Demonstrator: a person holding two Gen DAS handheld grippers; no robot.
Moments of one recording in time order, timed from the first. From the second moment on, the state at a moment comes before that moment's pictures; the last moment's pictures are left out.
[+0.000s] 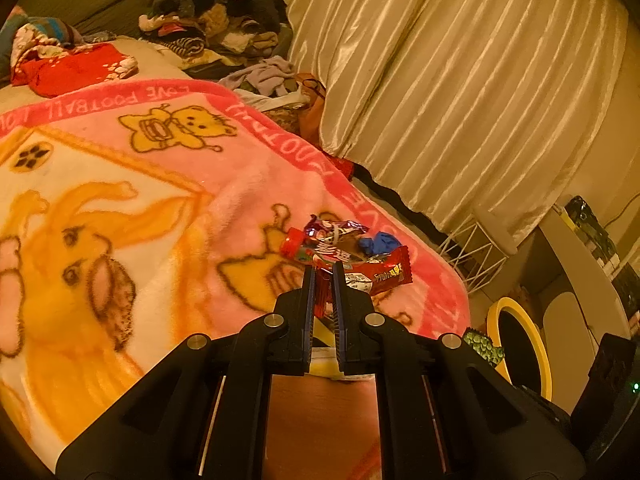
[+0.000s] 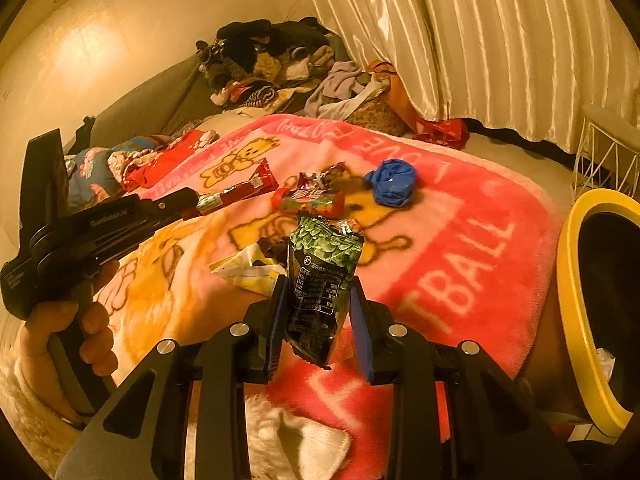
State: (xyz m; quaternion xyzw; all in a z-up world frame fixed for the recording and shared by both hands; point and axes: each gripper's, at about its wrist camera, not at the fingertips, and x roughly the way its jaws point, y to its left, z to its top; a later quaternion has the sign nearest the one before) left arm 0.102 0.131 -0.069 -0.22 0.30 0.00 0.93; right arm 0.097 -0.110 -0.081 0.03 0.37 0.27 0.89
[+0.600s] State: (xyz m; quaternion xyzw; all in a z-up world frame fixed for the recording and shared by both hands) left arm 0.102 0.107 -0.057 -0.20 0.30 -0.03 0.93; right arm 0.102 -0.141 -0.074 0.06 0.36 0.24 0.90
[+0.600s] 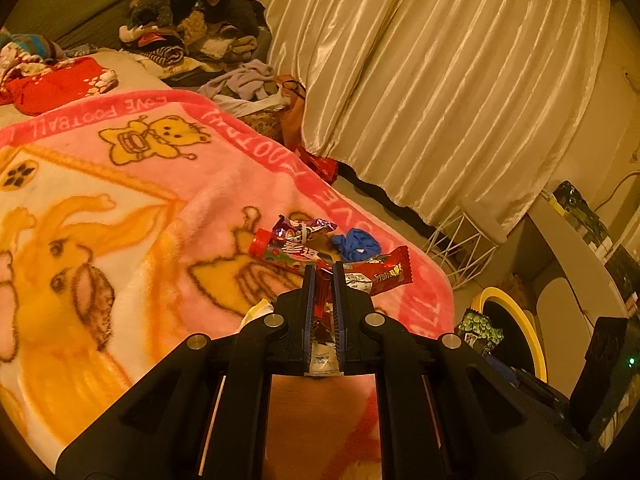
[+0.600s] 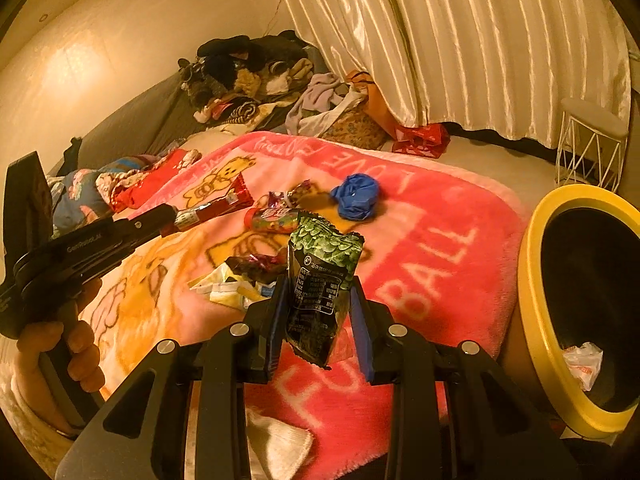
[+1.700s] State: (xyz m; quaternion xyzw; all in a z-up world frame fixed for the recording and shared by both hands) left arm 0.105 0.020 -0.059 -0.14 0.32 -0.11 0.93; right arm 0.116 -0.233 -0.065 0.12 0.32 0.15 0.93
